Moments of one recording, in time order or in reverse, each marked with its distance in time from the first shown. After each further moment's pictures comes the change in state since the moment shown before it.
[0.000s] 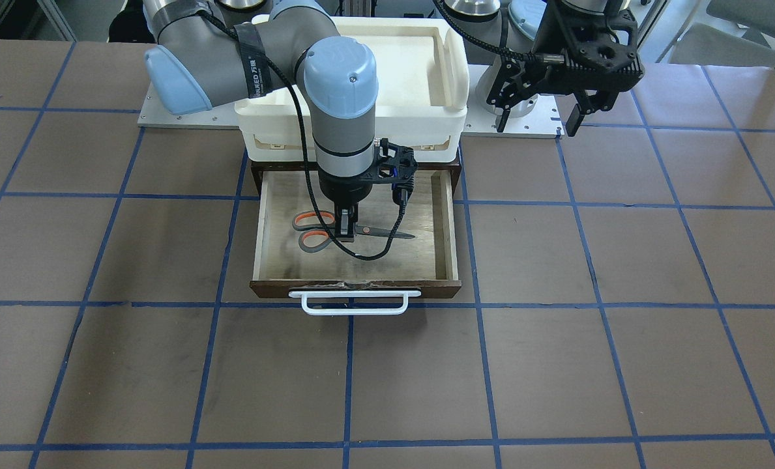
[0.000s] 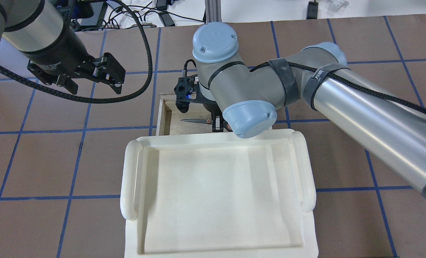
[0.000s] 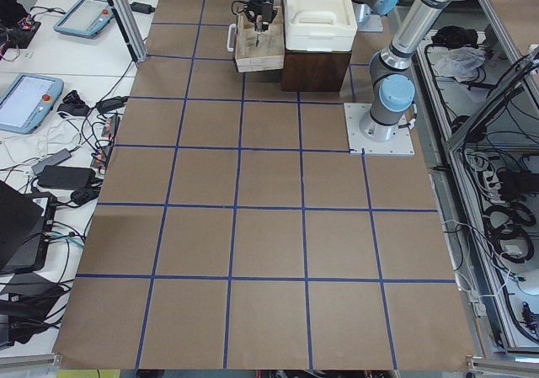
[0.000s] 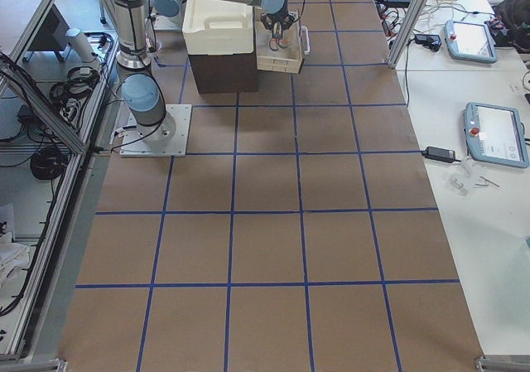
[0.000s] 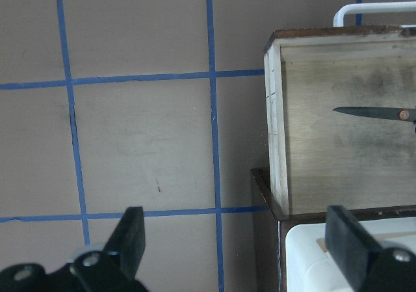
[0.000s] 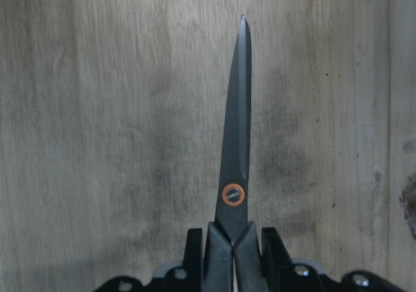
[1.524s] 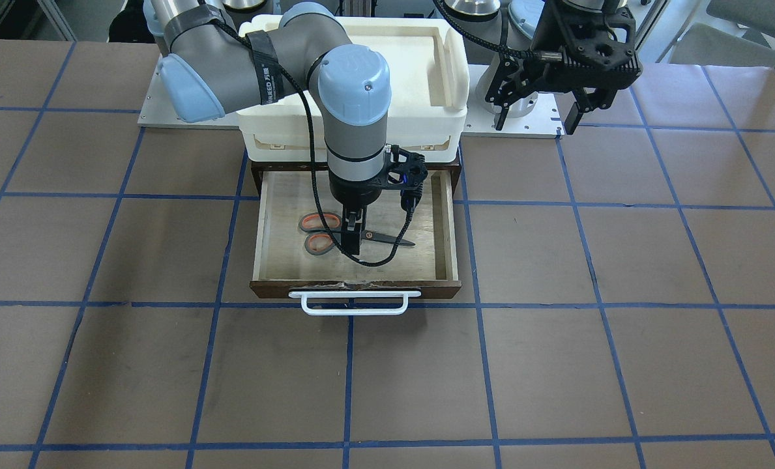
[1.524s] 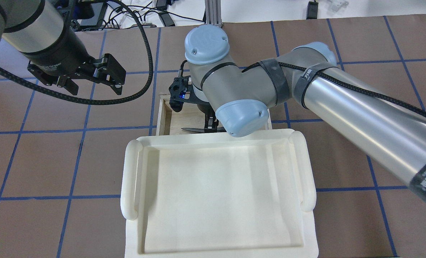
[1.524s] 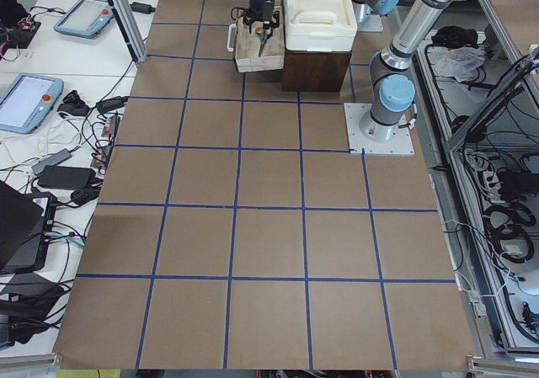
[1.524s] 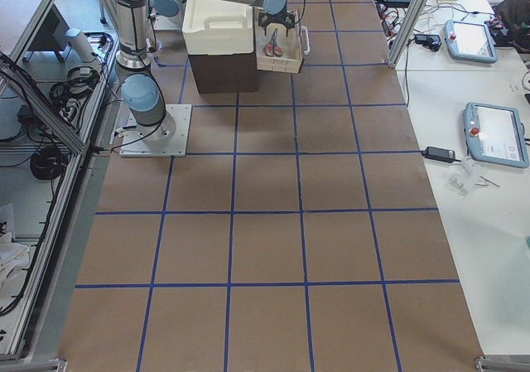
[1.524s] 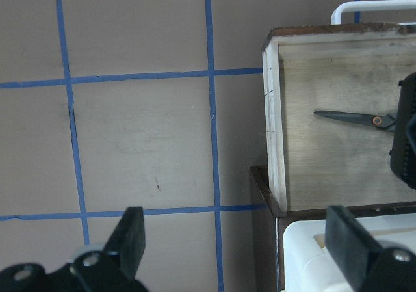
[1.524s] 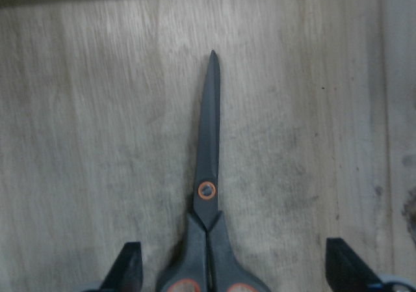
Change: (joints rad) left arm -0.004 0.004 -0.001 -0.004 0.000 -0.002; right arm 0.010 0.014 -0.057 0.058 0.009 0.081
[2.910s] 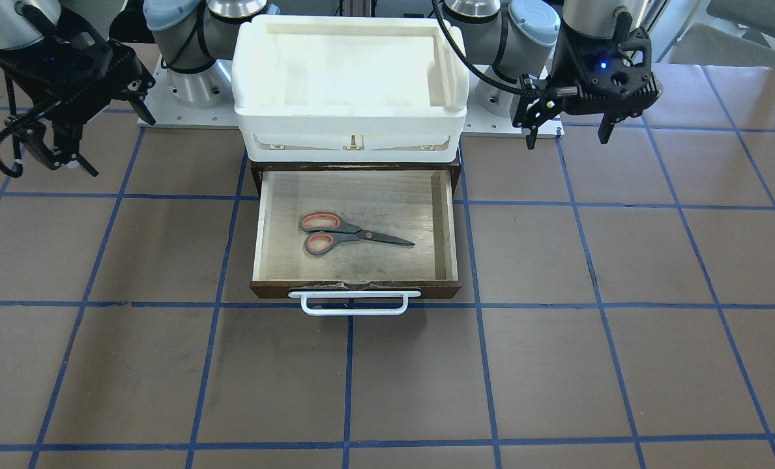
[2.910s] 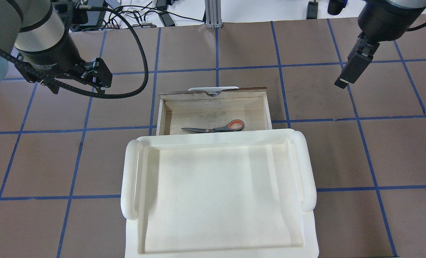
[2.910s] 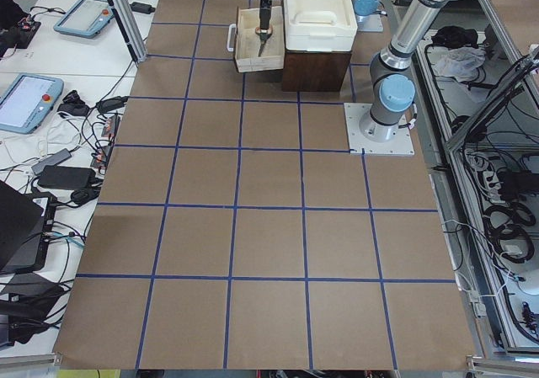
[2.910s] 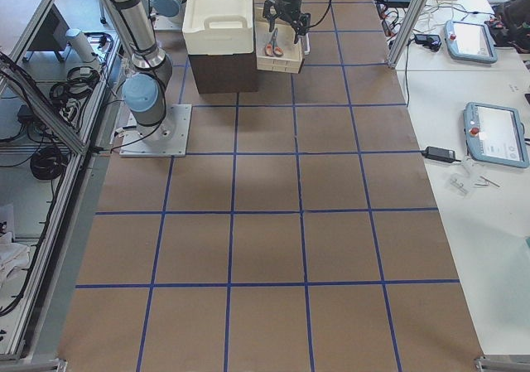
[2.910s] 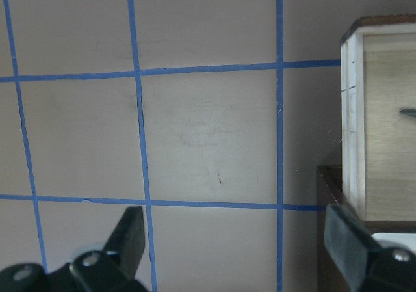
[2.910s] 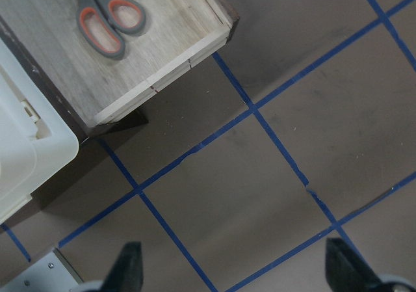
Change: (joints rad) left arm -0.003 -0.054 0.005 0.018 0.153 -0.055; right arm -0.566 -0.316 -0.131 0.498 0.062 -0.010
